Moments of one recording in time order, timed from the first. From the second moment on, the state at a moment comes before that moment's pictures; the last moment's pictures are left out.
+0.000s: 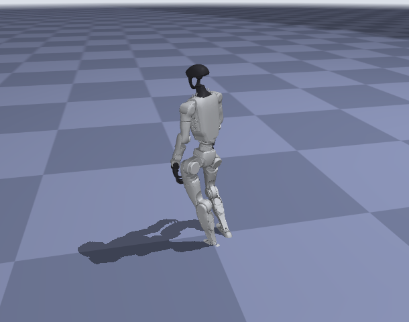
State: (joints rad) left arm -0.09 0.26 -0.34 1.17 0.24 -0.02 -0.33; right arm -0.16 -0.26 0.45 1.15 -0.29 0.02 0.32; waist 0.12 -0.21 0.17; left_leg 0.26 -0.29 0.13 -0.03 -0.36 0.13; right_leg -0.20 -0.41 -0.24 0.94 -0.74 0.01
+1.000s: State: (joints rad) left arm -0.04 0.25 -0.24 1.32 0.17 -0.05 -0.33; right arm -0.04 -0.23 0.31 1.18 -0.10 -0.01 0.29; waist 0.11 -0.22 0.06; left_leg 0.24 -0.30 -0.01 0.13 -0.47 0.15; right_leg -0.60 -0.29 -0.23 0.82 -0.60 0.02
